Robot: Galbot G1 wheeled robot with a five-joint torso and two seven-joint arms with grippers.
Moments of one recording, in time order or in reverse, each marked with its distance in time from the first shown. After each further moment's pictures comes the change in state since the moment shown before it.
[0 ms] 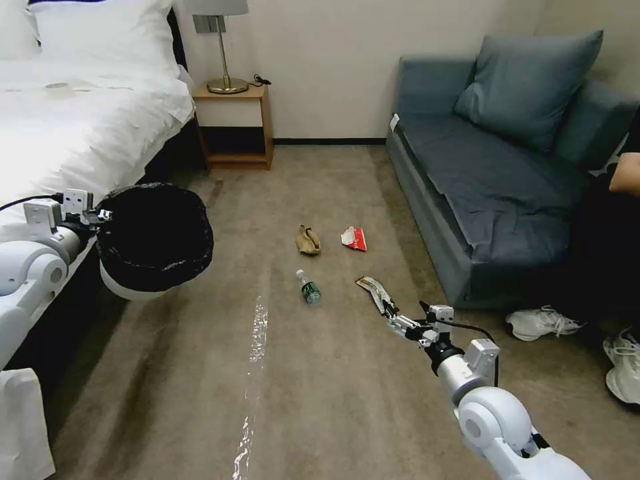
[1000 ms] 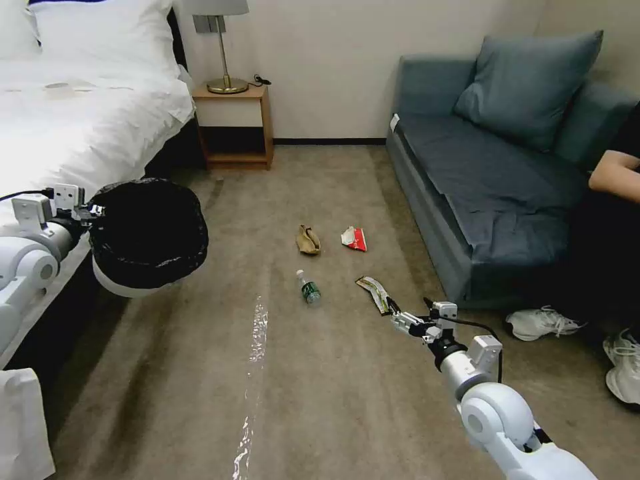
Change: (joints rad) left arm 0.002 0.019 -0.015 0.001 -0.016 -0.006 0.007; right arm 0.003 -0.011 0.003 -0.012 -0.007 0.004 -0.006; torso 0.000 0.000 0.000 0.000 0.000
